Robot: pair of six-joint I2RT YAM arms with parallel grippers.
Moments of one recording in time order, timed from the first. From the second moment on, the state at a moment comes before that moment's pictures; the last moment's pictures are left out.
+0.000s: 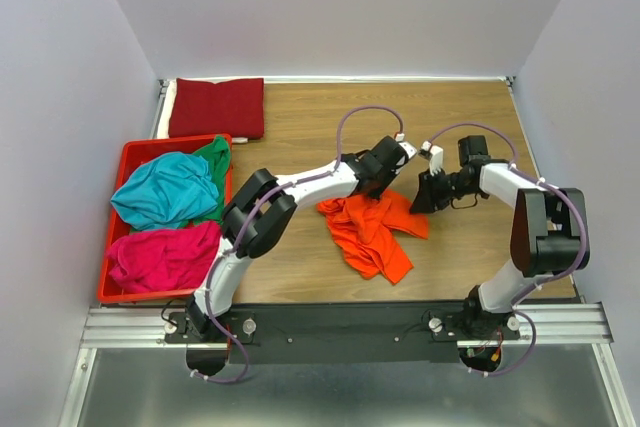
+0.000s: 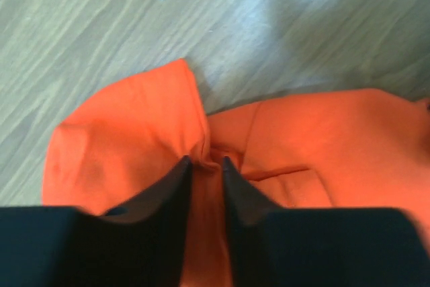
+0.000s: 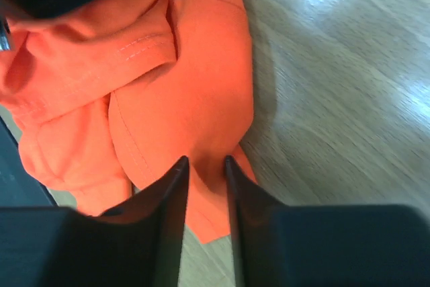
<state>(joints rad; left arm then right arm) -0.91 2.17 1.67 -0.40 -0.14 -0.05 0.00 1.63 0.90 -0.52 -0.79 -0.46</state>
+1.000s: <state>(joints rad) -0.56 1.58 1.94 -0.23 0.17 -0.05 -0.01 1.35 1.76 -0.67 -0.46 -0.44</state>
